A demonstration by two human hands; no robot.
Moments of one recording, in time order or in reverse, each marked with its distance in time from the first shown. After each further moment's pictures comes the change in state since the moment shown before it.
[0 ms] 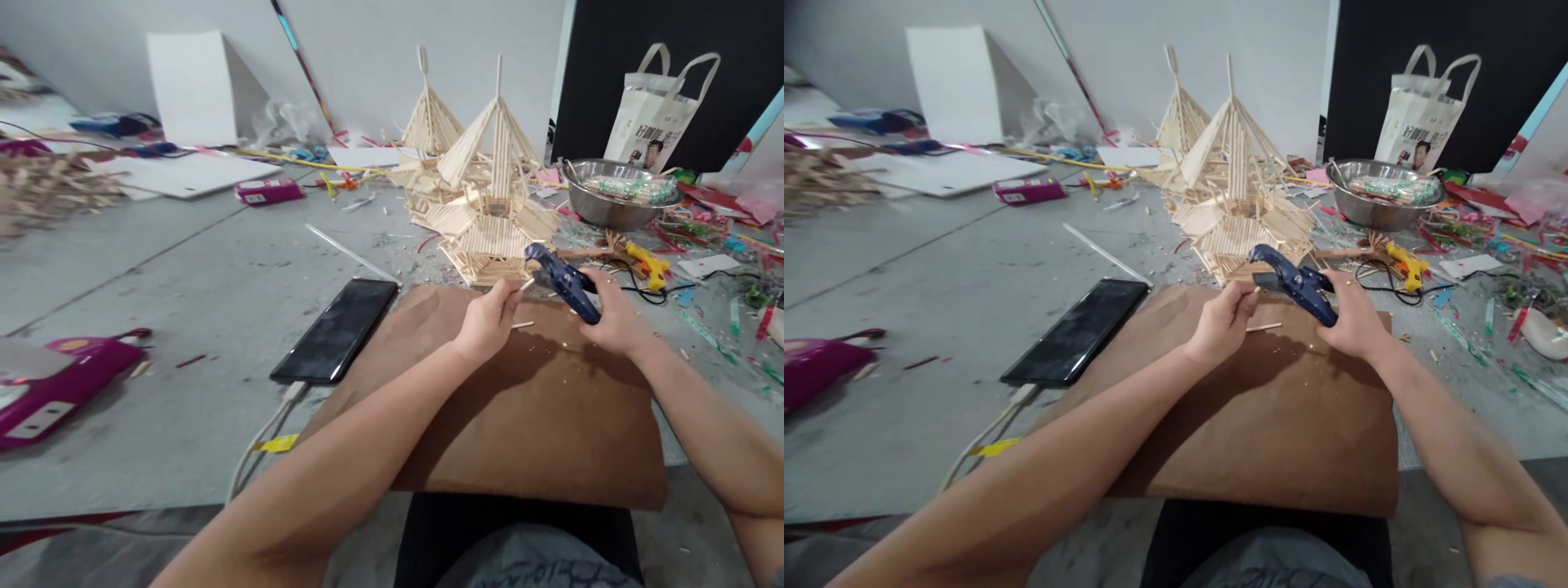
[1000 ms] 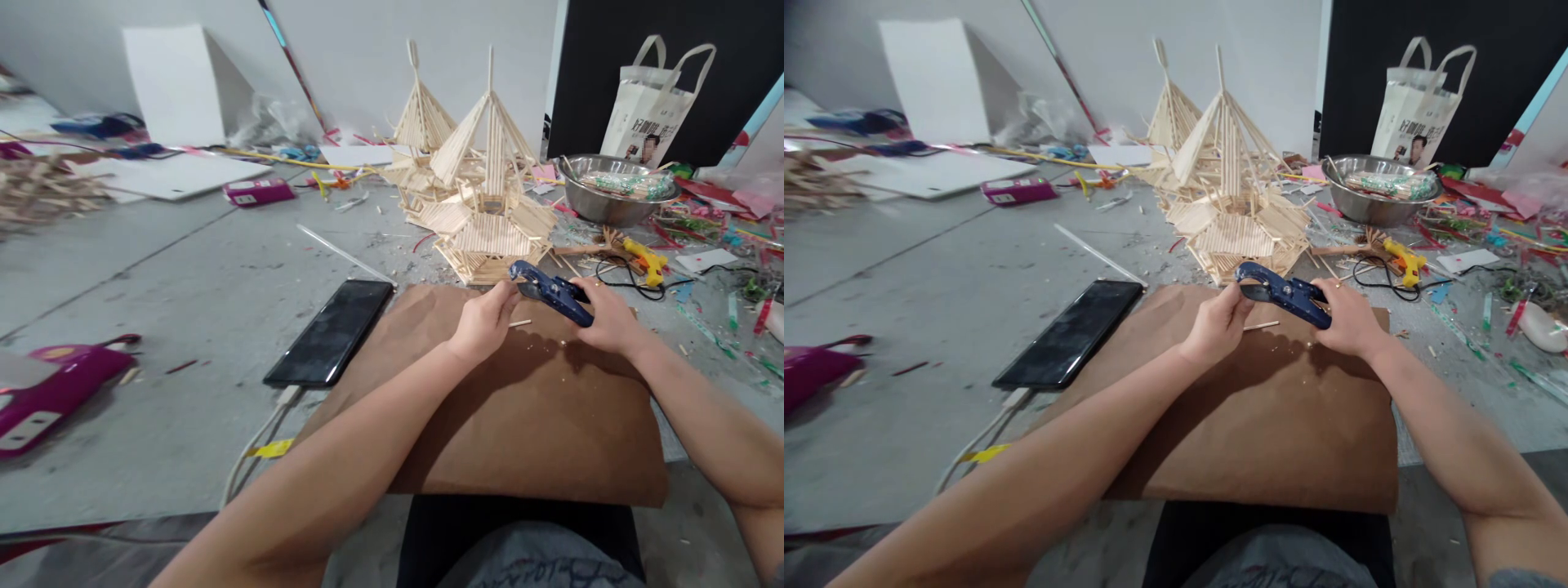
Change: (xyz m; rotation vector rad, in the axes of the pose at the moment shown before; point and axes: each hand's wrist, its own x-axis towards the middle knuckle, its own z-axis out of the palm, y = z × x) left_hand 0.001 -0.003 -0.002 0.109 0.018 0.198; right_hand -0.003 0.002 0.006 -0.155 -0.162 0.011
